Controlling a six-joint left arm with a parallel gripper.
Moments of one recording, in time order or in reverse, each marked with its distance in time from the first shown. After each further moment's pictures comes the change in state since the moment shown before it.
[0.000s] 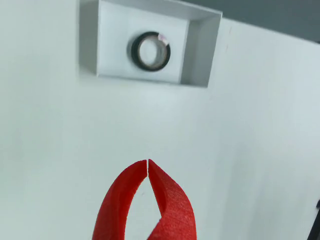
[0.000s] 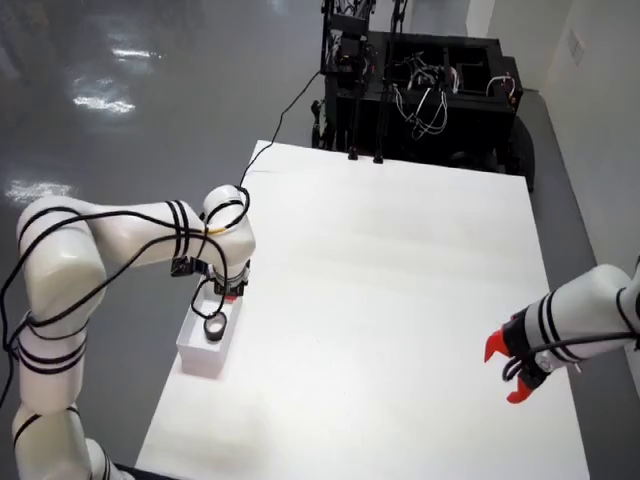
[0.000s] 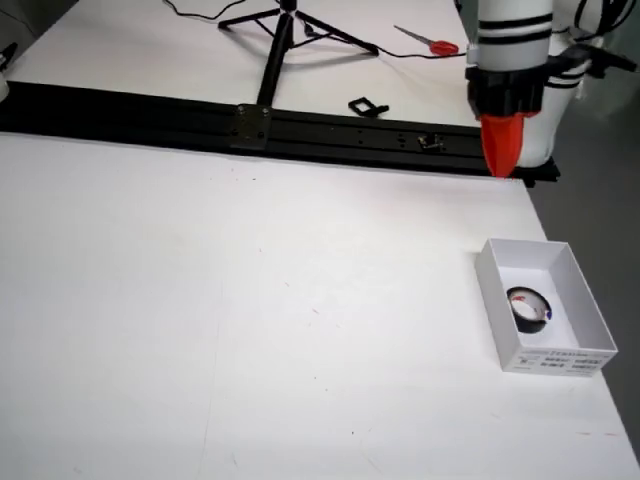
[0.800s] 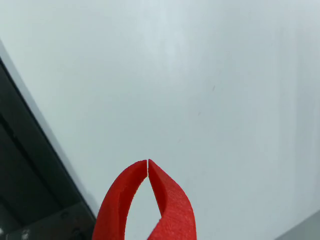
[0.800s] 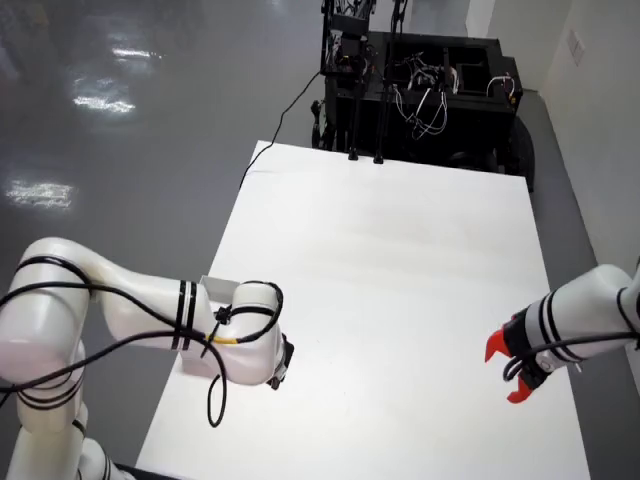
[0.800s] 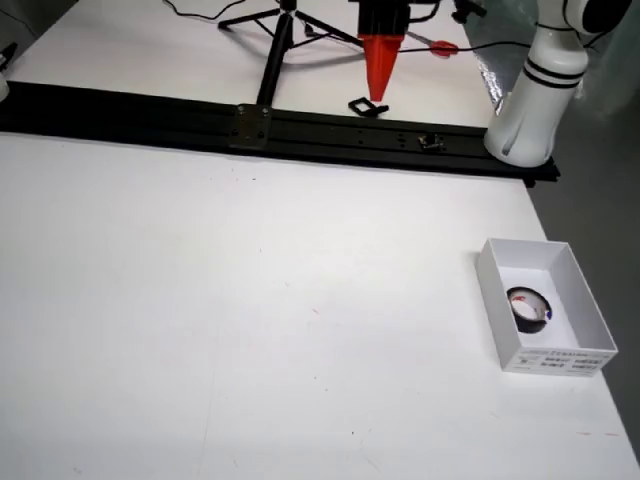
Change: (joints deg) arm -29.7 -1.1 0.0 -0.8 0.5 -5.2
